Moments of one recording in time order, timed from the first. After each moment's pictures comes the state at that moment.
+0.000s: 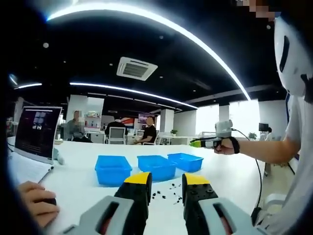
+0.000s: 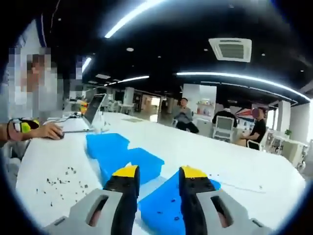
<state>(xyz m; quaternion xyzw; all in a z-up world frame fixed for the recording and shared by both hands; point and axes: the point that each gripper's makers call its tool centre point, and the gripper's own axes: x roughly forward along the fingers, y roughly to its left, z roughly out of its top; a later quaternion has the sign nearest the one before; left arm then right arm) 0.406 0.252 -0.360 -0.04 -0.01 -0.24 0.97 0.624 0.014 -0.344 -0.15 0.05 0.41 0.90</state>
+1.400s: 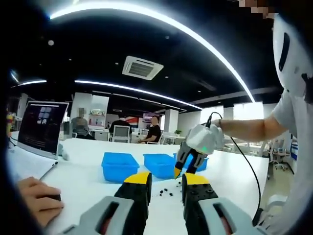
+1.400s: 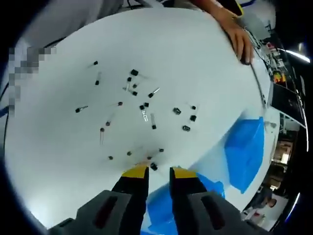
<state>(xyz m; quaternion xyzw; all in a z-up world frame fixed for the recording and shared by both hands) 0.412 0.273 -0.369 -0.05 0.00 -0.22 0.97 0.548 0.136 -0.481 -0.72 0.08 0.65 0.25</state>
